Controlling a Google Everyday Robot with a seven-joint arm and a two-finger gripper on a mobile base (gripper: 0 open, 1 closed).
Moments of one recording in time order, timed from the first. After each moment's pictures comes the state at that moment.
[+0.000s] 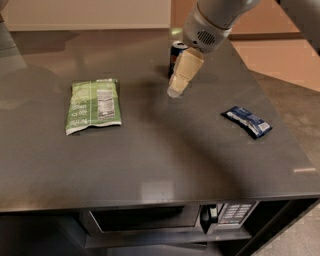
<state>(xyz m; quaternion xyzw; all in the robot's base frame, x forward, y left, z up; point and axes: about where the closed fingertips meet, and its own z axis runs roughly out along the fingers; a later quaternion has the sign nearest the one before) 0.602 -0.054 0.958 -0.63 0.74 0.06 0.24</state>
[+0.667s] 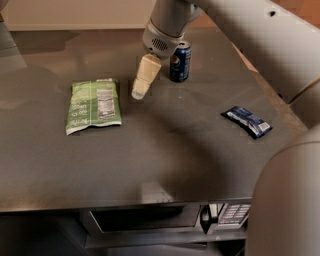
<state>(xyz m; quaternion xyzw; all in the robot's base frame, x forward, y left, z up) 0.640 0.028 0.919 -0.63 0.75 0.09 0.21</state>
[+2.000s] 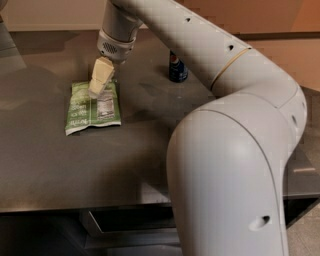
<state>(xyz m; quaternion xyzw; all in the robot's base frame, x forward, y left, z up) 0.675 0.141 0.883 -0.59 0.78 0.12 0.16</state>
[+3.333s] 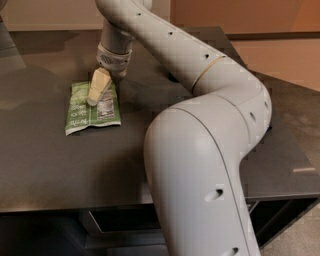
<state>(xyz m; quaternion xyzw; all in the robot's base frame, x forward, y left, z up) 0.696 0.156 0.832 -0.56 0.81 0.13 0.12</state>
